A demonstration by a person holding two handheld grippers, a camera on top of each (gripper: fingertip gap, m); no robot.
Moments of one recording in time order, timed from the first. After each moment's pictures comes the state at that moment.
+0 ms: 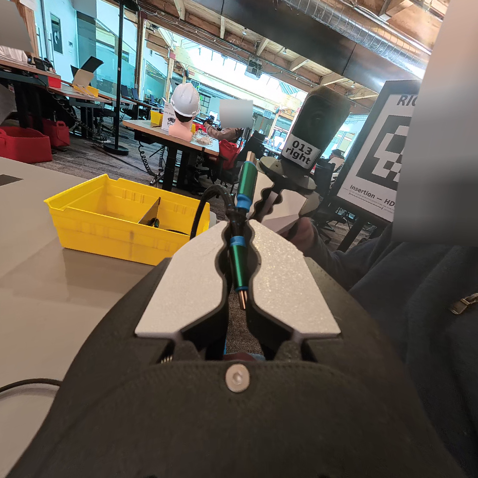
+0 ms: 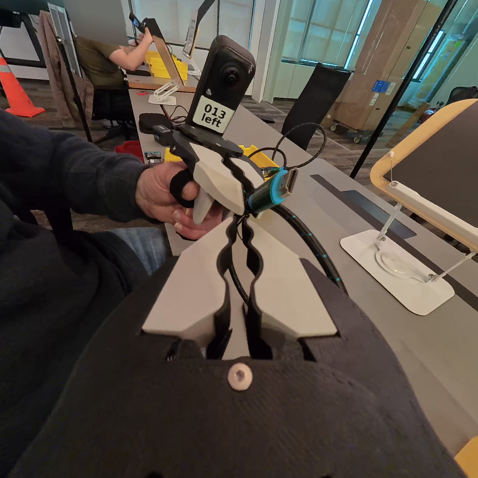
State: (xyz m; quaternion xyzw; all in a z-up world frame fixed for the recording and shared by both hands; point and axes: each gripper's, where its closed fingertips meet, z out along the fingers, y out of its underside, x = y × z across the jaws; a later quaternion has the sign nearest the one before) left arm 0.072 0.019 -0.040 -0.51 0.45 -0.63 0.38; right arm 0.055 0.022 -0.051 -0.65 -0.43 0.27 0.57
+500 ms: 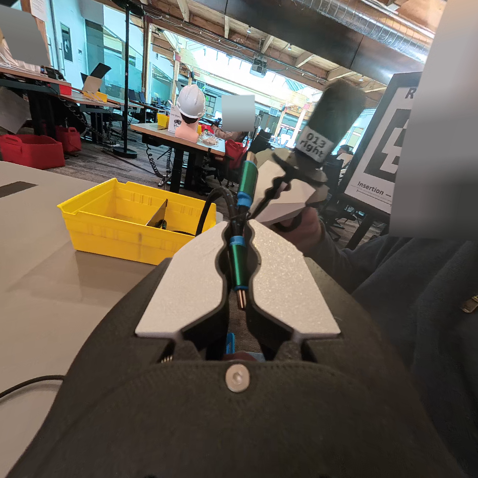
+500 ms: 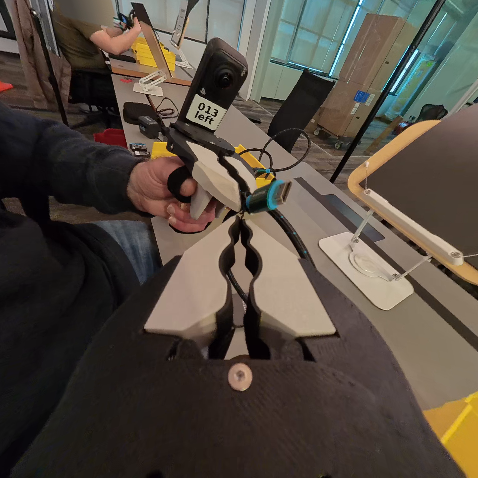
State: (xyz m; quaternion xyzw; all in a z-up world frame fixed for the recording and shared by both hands) left arm 0.071 0.021 -0.038 -0.51 0.45 -0.61 0.39; right arm 0.068 0.017 -0.040 -0.64 -0.44 0.23 0.59
